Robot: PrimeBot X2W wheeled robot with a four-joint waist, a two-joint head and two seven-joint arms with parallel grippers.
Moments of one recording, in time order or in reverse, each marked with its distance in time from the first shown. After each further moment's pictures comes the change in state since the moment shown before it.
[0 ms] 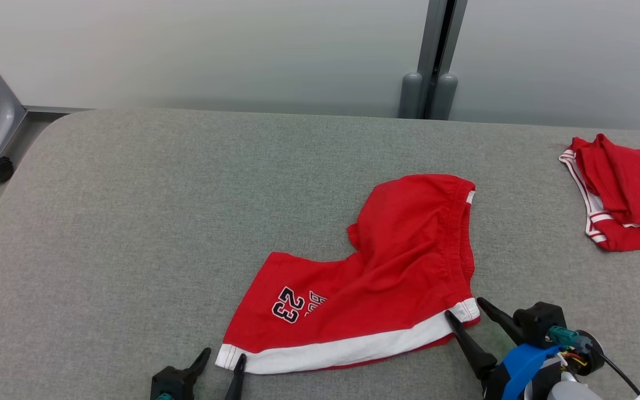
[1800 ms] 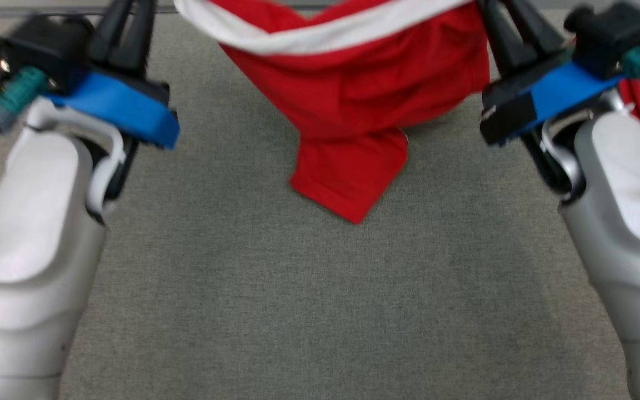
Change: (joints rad) left arm -0.682 0.165 0.012 -0.360 0.013 0.020 0.168; right arm -0.561 0.061 -0.197 -0.256 -0.184 0.000 0.097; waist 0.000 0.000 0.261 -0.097
